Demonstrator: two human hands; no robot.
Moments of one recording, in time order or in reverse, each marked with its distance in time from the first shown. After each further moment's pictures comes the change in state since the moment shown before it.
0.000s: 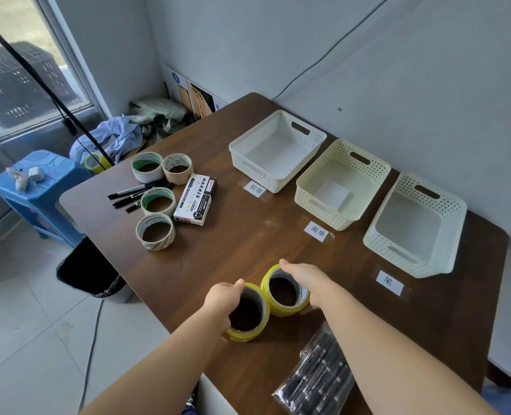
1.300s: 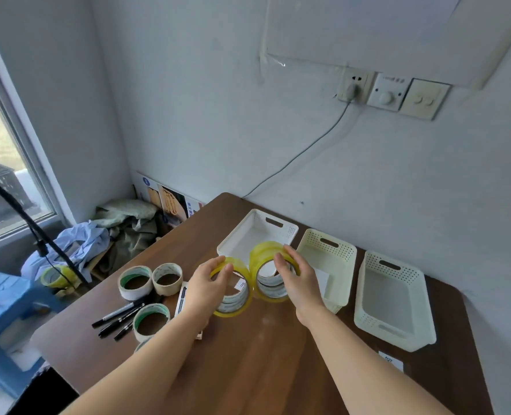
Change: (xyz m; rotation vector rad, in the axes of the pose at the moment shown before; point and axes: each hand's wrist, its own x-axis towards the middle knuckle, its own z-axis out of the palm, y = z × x) left_hand 0.004 0.171 -0.108 -0.014 0.055 0.905; right_hand -0.073 -0.145 -0.005 0.484 0.311 -0.845
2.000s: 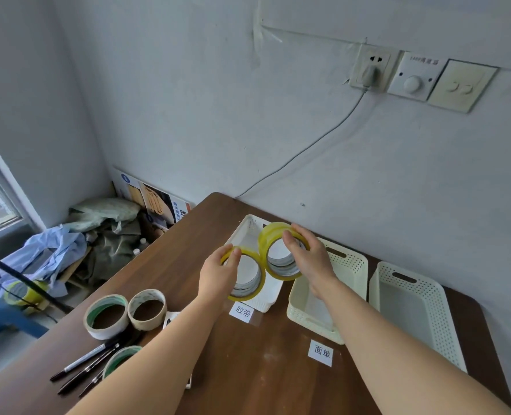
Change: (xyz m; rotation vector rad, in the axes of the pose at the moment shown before) left_hand 0.128 0.020 0.055 -0.081 -0.039 -0.085; right_hand 0.141 -0.020 -0.004 -0.153 0.050 -0.007
